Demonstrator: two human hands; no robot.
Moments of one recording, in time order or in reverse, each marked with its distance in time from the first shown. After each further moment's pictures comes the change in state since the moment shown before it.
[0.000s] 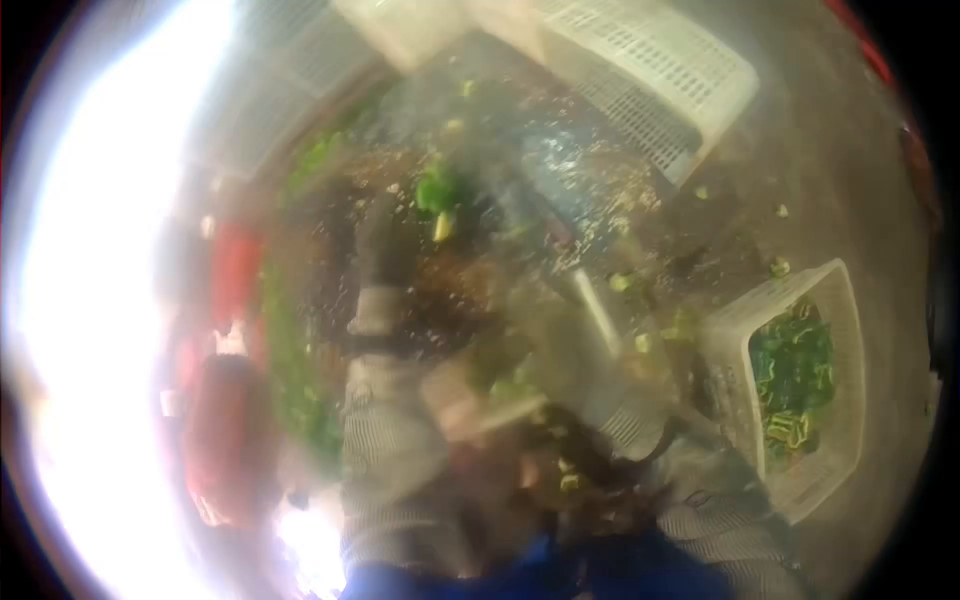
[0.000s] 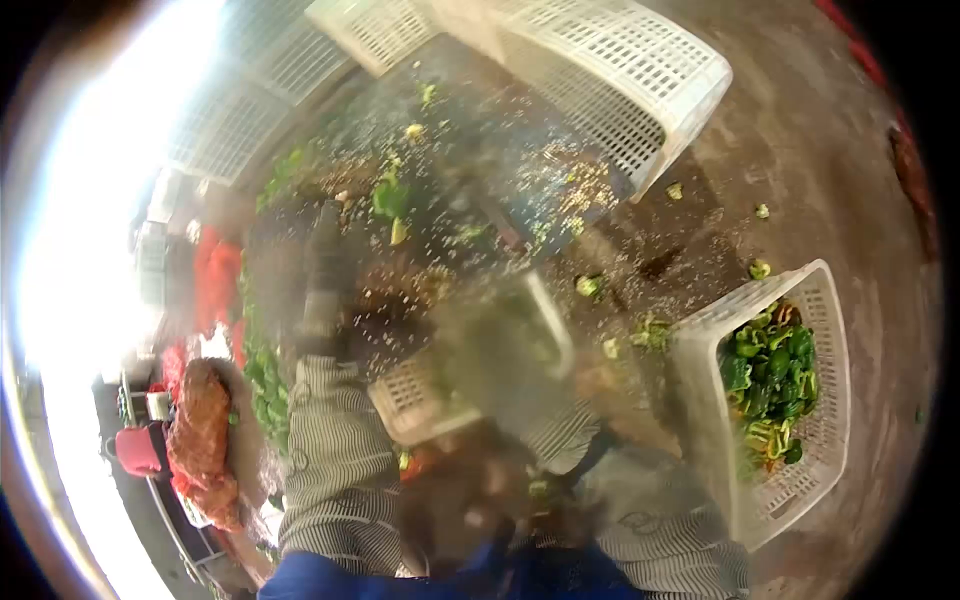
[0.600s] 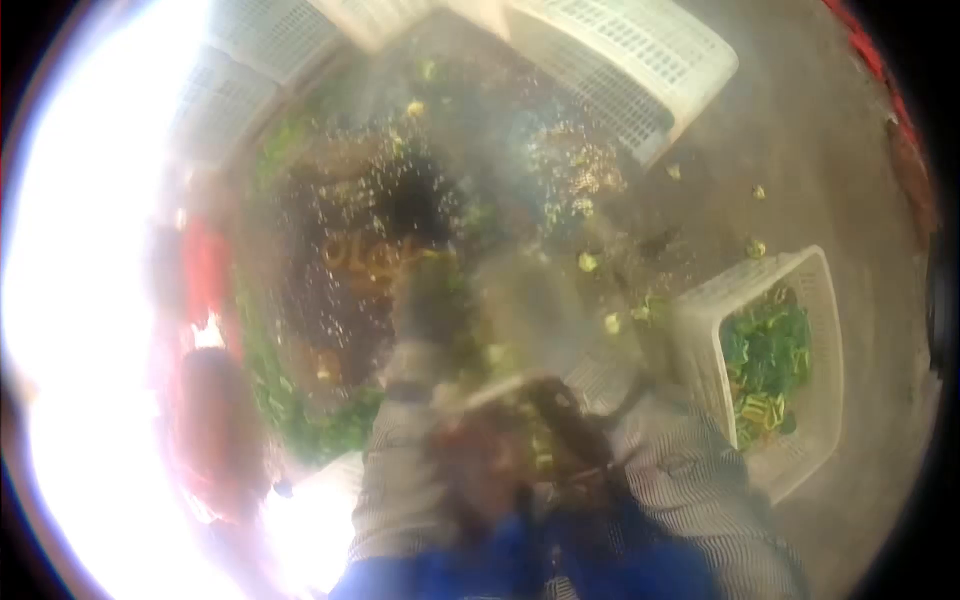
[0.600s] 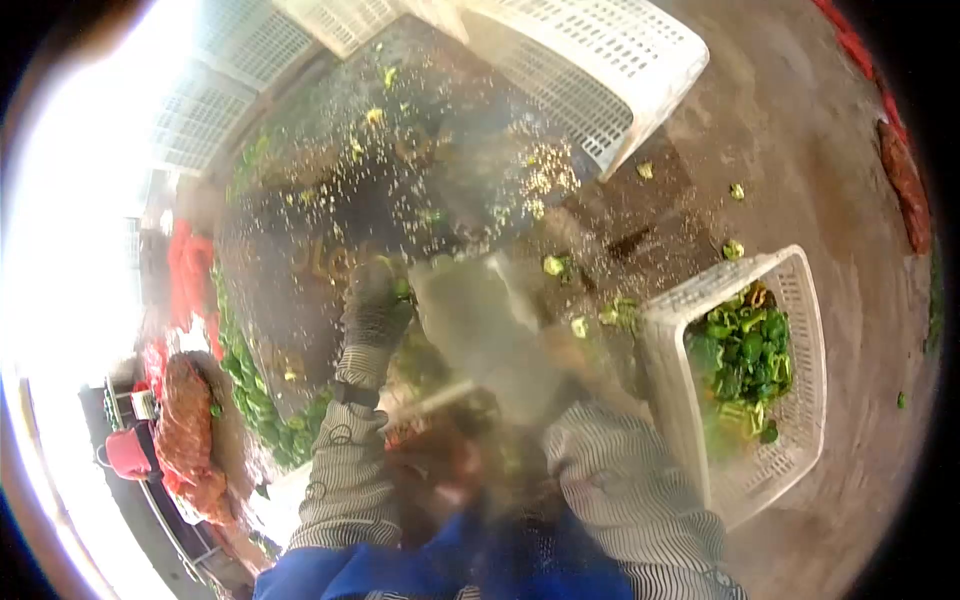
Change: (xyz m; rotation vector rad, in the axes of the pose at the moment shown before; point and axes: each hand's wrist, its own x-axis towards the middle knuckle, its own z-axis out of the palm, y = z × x) left_hand -0.106 0.047 0.062 0.289 -0.243 0.165; right_hand 0.044 0.000 -0.056 -0.200 -0.204 -0.073
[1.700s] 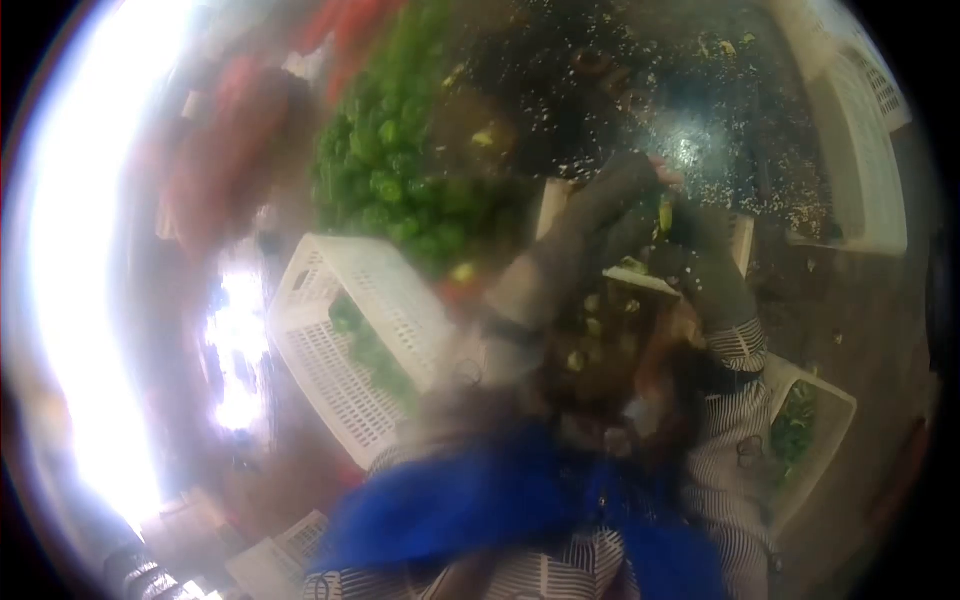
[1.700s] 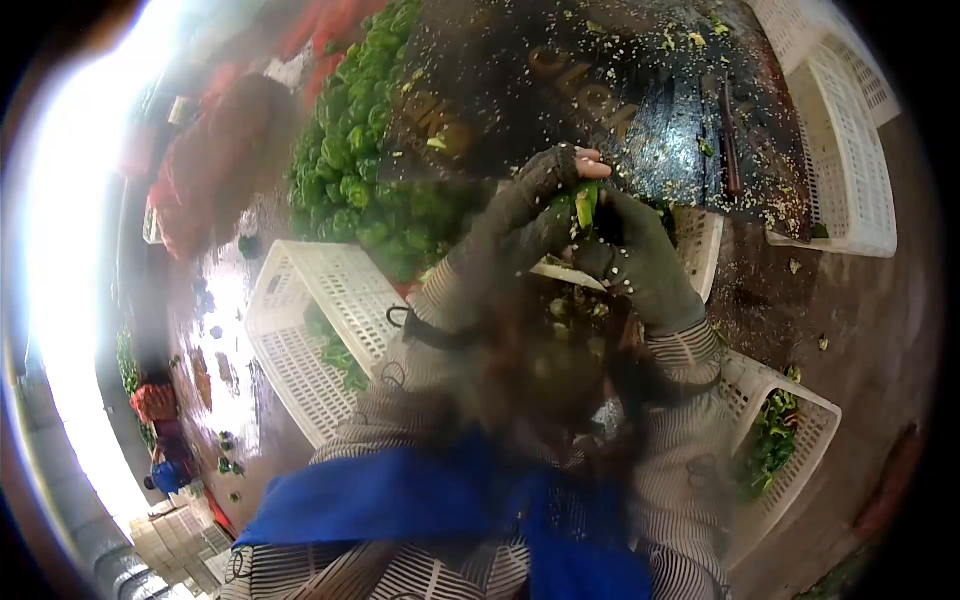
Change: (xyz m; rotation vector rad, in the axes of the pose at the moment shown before) left_hand -0.173 -0.007 -0.125 -1.389 0.343 -0.173; right_hand -0.022 -0.135 0.049 1.076 -0.538 -0.041
